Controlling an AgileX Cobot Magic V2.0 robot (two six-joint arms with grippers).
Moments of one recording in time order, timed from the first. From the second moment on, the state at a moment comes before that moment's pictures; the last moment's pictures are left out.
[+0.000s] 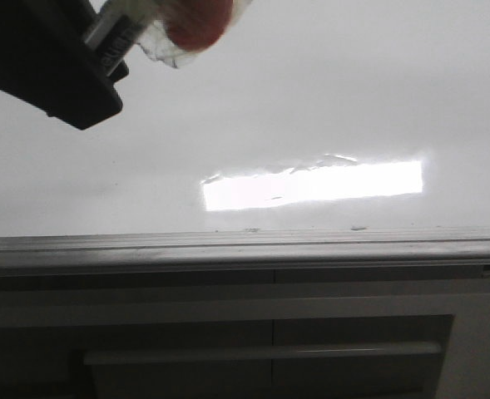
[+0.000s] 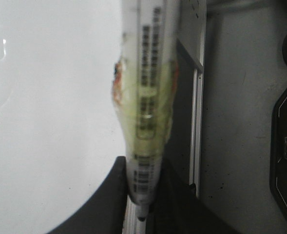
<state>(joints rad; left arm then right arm) -1.11 1.10 -0.94 0.23 0.79 0.38 0.71 0.83 -0.76 0.76 0.61 -1.09</state>
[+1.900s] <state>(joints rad) -1.11 1.10 -0.94 0.26 0.82 0.39 0.78 1.07 -0.89 0.92 0.64 -1.09</state>
